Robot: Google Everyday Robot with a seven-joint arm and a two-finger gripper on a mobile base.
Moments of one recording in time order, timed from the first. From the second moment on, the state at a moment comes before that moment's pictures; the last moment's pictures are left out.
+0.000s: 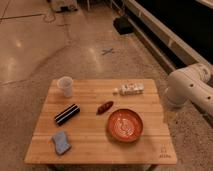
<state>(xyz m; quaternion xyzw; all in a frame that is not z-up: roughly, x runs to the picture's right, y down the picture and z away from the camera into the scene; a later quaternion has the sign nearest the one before) 0.285 0.105 0.685 -0.28 0.02 0.02 0.96</state>
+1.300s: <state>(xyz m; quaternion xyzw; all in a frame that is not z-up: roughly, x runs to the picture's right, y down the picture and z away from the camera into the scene) 0.237 0.165 0.740 -0.27 -0.02 -0.08 0.96</state>
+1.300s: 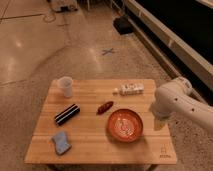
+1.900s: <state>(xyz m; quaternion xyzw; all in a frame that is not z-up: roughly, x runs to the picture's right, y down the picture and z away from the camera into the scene) 0.207 0.201 0.773 -0.27 -0.05 -0.19 0.94</state>
